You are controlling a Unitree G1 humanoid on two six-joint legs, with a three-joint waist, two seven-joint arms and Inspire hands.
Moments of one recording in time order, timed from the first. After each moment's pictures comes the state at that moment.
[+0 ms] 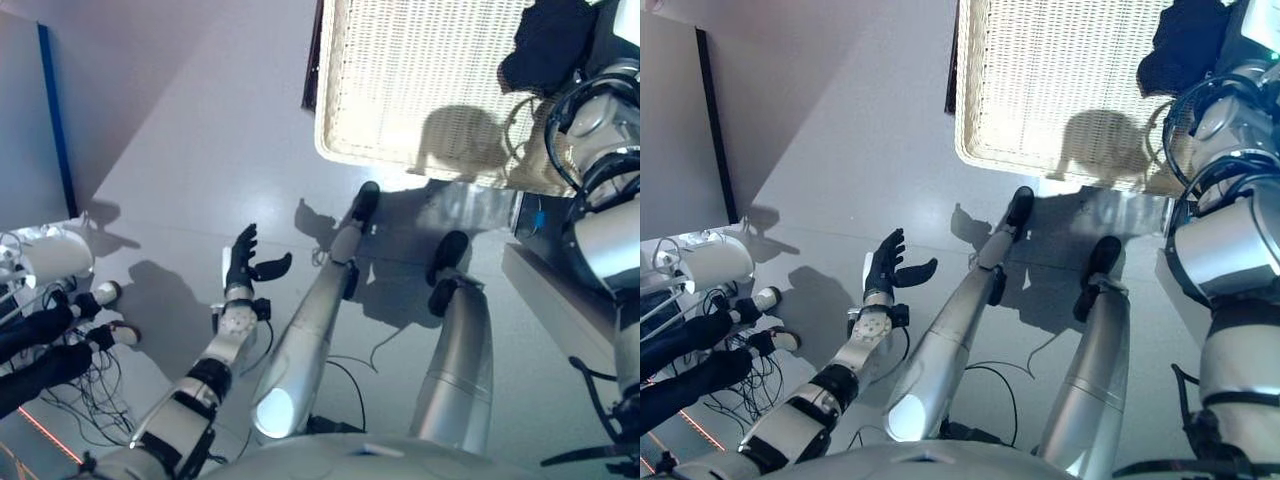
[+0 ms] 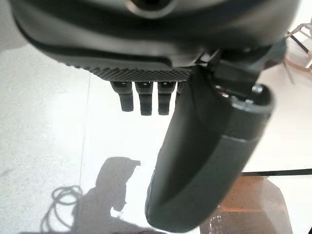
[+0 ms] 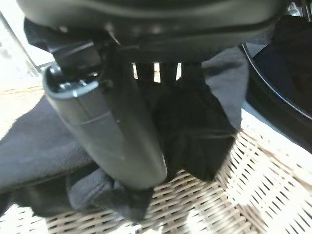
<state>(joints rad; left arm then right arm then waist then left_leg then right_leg) -0.32 0.19 -0.40 0.89 -0.36 -0.35 0.43 -1.44 -0.73 0.75 1.53 -0.23 -0.02 -0.42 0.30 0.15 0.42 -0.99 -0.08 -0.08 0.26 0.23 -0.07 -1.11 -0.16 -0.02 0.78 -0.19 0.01</state>
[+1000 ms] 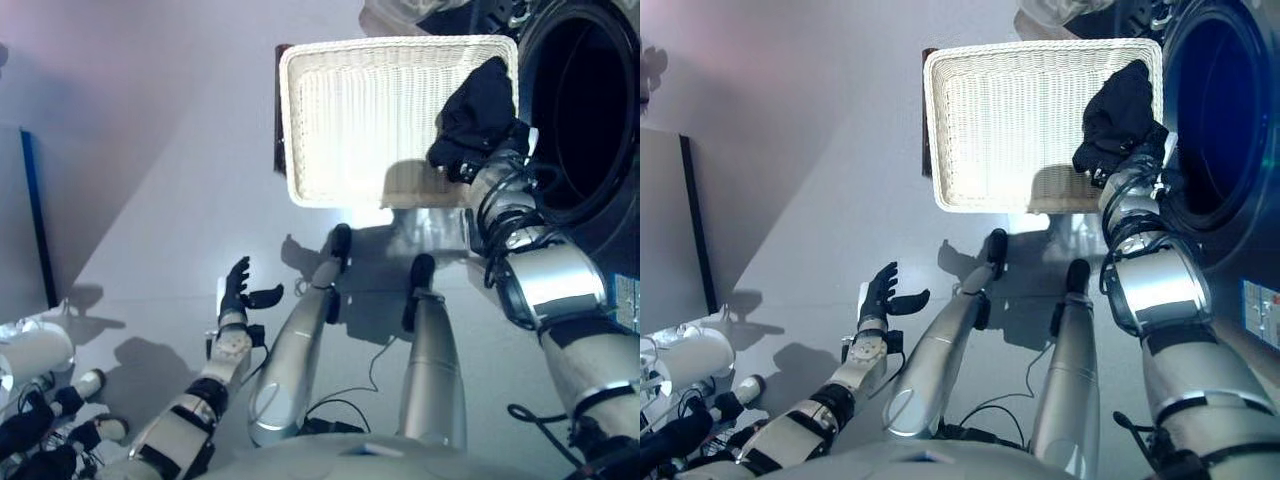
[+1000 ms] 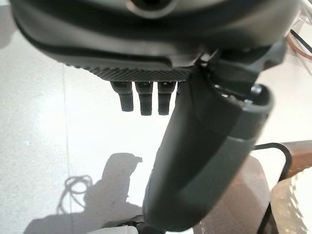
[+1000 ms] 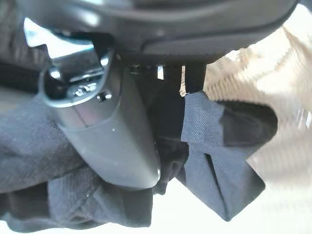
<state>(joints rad) -0.24 0.19 -0.40 1.01 -0.35 -0.33 0.40 -1.14 -0.42 0.17 1.37 0.73 -0.19 -0.40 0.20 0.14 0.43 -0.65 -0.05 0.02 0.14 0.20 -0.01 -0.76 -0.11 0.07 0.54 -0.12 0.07</state>
